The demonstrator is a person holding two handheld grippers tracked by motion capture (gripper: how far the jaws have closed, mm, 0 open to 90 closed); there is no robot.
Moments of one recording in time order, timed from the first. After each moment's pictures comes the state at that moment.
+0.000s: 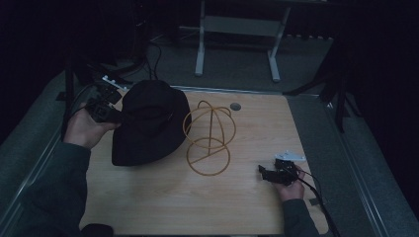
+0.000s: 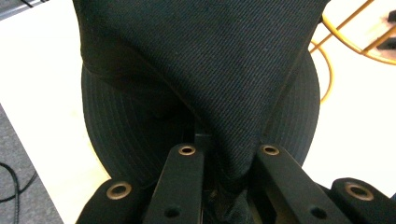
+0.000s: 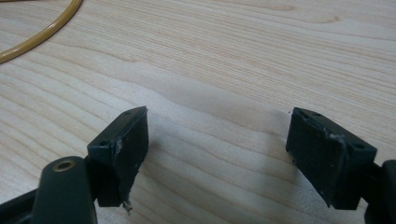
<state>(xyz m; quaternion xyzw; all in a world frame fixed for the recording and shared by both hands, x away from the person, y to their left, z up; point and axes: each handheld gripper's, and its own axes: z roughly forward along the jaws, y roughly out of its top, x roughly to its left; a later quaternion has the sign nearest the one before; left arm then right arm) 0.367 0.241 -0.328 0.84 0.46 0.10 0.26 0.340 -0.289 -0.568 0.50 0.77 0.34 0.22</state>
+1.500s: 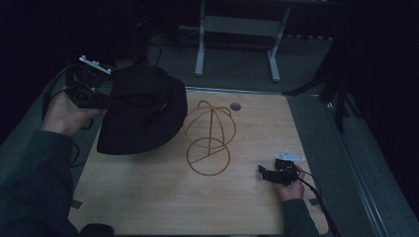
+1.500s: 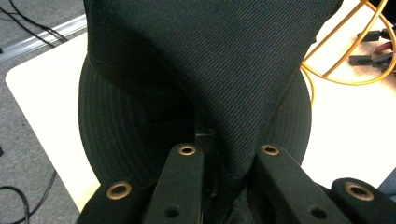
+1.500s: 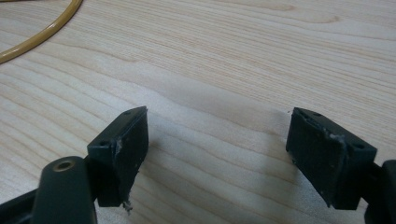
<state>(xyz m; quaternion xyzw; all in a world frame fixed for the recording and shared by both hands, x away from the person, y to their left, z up) 0.362 0.265 -0.277 0.84 0.44 0.12 0.29 0.340 -0.289 -0.568 0.50 0.77 0.34 0.22</state>
